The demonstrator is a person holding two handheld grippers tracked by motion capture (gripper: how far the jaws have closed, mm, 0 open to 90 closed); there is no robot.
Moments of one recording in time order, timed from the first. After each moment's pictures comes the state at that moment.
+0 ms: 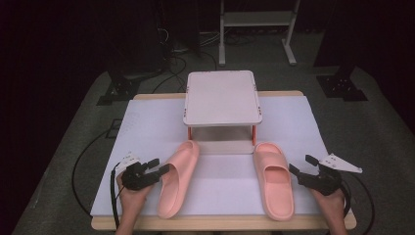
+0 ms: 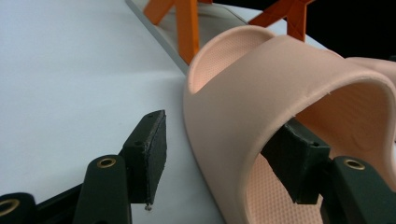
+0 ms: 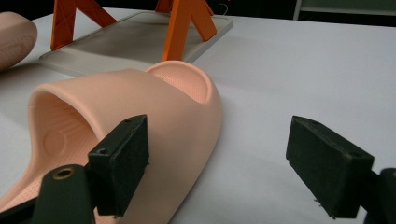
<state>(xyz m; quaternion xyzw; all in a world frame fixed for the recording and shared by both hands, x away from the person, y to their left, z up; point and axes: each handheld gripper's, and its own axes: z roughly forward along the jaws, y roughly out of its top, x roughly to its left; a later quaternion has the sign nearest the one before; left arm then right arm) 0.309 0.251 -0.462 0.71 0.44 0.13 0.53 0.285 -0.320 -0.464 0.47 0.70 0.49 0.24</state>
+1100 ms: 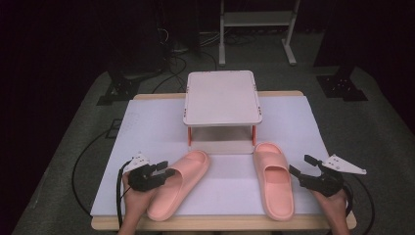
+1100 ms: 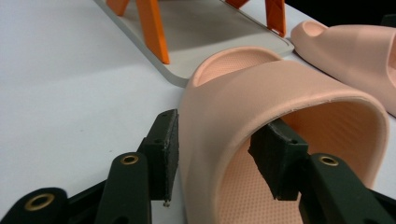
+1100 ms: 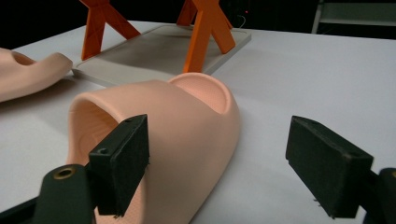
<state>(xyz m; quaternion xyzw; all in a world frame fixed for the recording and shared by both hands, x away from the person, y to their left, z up) 0.305 0.232 -0.457 0.75 0.40 0.13 0.51 0.280 -0.323 -0.460 0.44 0.70 0.52 0.23</state>
